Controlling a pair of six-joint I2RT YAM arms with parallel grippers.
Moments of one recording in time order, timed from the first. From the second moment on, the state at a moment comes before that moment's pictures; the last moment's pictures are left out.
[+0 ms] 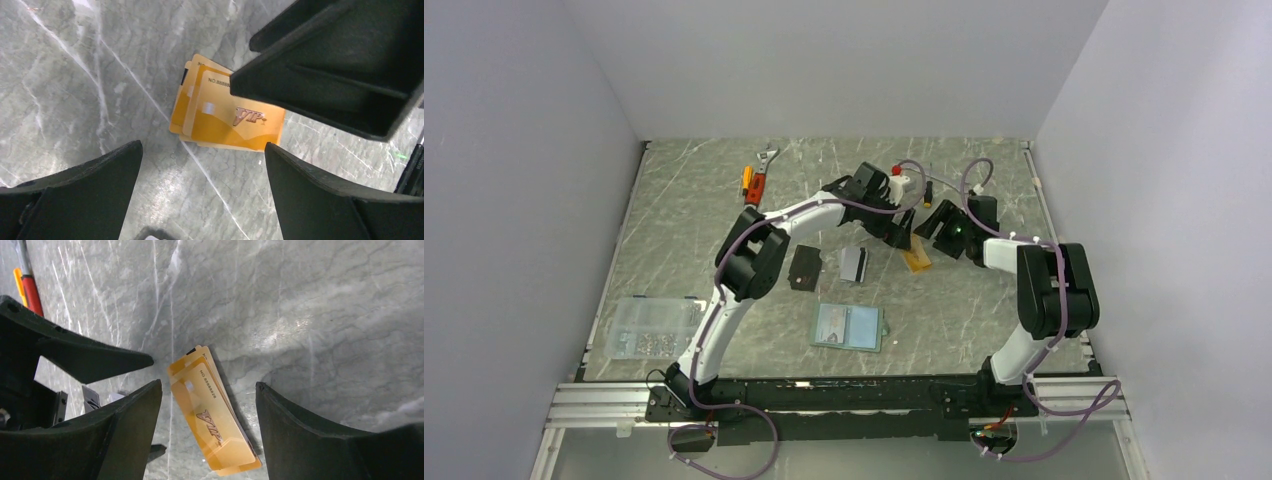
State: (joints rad) left arm -0.71 2.38 1.93 -0.38 0.48 -0.13; right arm 0.05 1.68 0.76 0.20 -0.31 0.65
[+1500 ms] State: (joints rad) left arm -0.72 2.32 1.84 -0.39 0.34 0.15; right arm 0.08 1.59 0.57 0.29 -0.40 0.80
